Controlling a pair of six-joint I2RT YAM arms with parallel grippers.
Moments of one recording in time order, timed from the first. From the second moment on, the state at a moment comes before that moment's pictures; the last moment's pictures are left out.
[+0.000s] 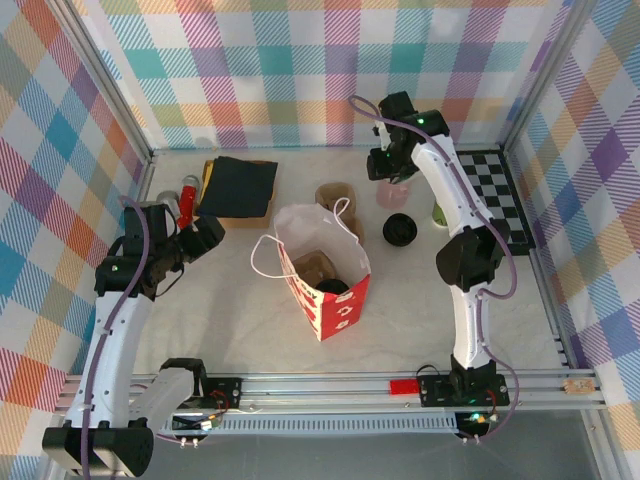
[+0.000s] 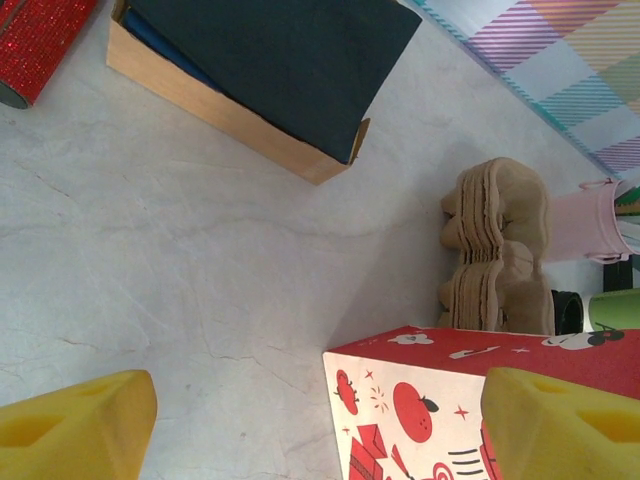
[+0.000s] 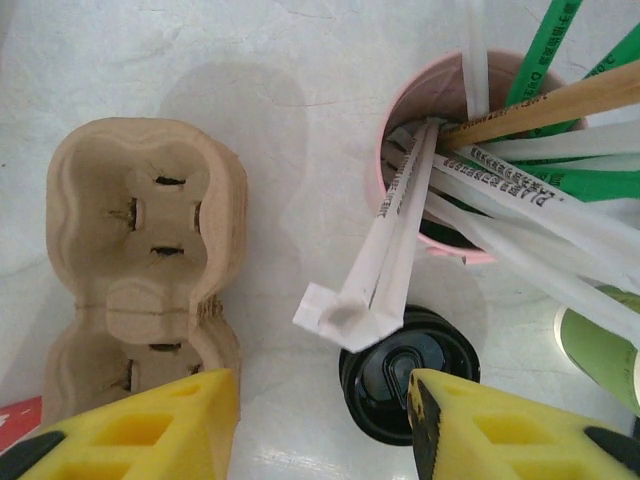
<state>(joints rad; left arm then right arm) -0.01 0.92 1.07 -0.89 0.19 -0.58 0.36 2.17 2.40 -1.36 0.03 0.13</state>
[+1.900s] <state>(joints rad) -0.01 0.93 1.10 -0.90 0.16 -0.54 0.36 2.19 2.50 -1.33 0.18 0.12</state>
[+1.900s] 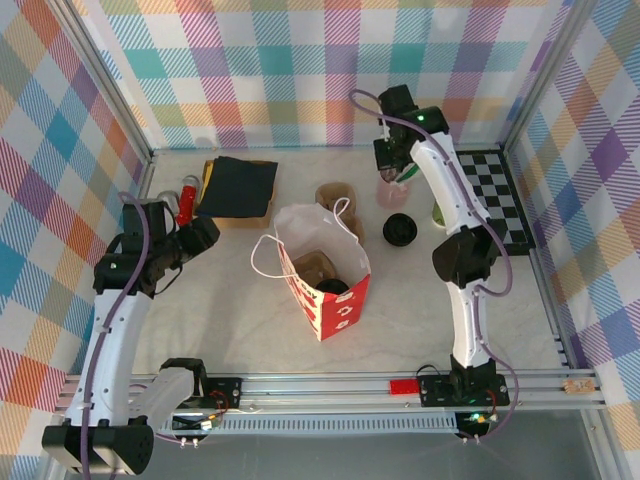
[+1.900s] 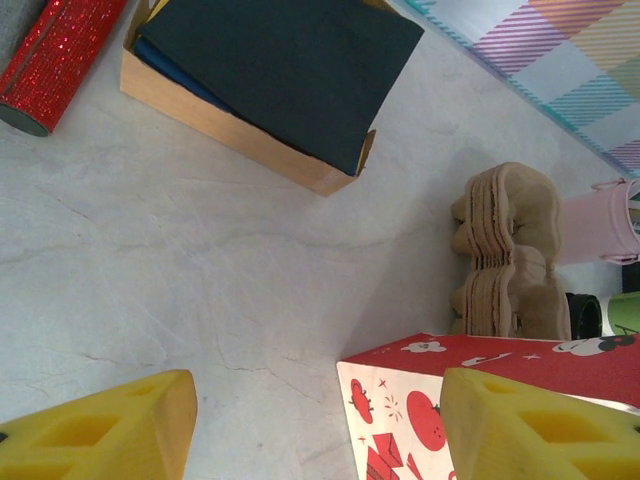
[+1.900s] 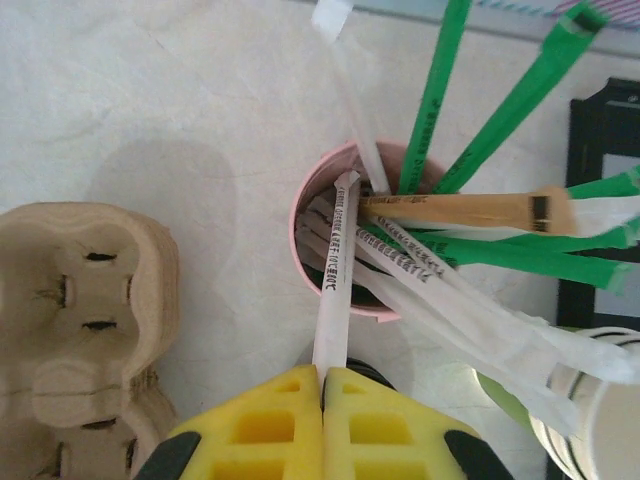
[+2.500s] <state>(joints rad) -0.01 0.92 1.12 -0.92 0.15 -0.53 0.37 2.00 2.50 -1.36 0.21 0.09</state>
